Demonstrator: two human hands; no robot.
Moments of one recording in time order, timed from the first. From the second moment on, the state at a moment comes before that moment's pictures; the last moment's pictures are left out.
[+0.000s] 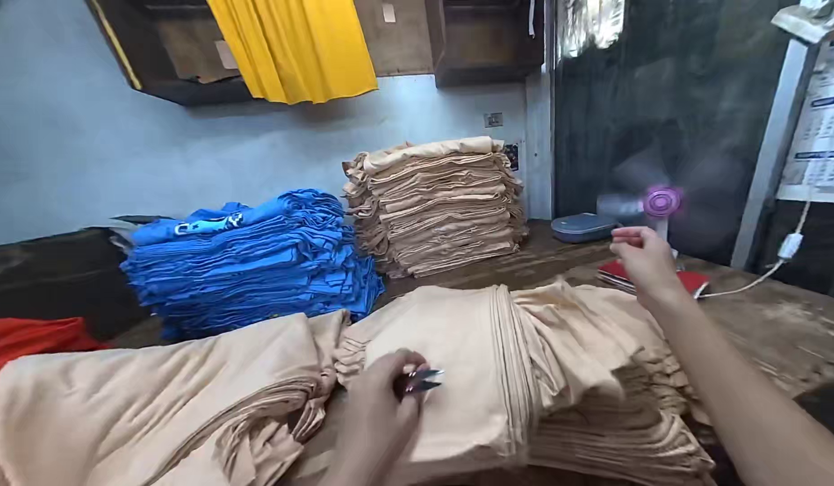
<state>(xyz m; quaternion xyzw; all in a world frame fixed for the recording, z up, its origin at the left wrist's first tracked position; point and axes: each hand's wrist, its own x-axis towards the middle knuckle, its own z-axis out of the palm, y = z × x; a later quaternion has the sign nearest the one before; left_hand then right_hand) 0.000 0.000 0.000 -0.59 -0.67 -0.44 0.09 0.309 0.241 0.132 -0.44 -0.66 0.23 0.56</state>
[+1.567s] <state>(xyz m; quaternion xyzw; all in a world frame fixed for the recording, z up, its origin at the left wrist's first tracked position) 0.070 -0.078 0.014 -0.73 -0.56 -0.33 0.21 0.327 0.014 -0.028 -0.20 -0.94 0.20 0.21</state>
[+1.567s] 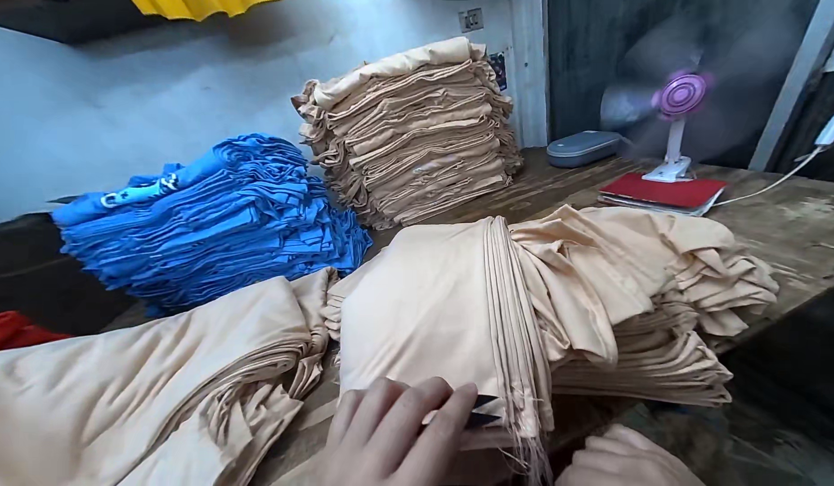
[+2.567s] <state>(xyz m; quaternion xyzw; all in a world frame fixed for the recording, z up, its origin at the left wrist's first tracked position) 0.066 -0.070 0.032 -0.75 -0.56 -0.34 0.13 0.260 0.004 -0.035 -0.29 -0.62 0.37 0.63</state>
